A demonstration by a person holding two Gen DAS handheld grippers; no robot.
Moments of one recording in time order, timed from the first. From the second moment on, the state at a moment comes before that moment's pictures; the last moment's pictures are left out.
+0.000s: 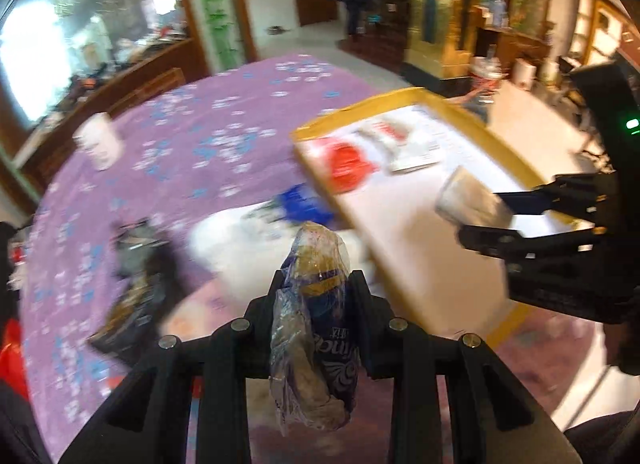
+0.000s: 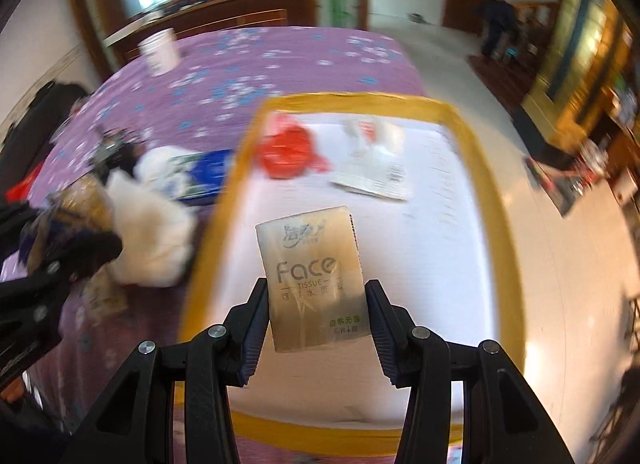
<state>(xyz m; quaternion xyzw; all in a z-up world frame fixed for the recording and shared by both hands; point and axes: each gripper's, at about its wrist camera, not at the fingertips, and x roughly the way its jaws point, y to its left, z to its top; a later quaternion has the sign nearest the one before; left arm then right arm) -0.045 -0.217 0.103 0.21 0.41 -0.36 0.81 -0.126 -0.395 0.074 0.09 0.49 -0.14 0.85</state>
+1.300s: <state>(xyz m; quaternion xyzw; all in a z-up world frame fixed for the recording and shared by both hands) -0.014 -0.307 0.073 0.14 0.44 -0.43 0.77 -0.122 -0.468 0.072 0.16 0.47 -0.18 0.85</state>
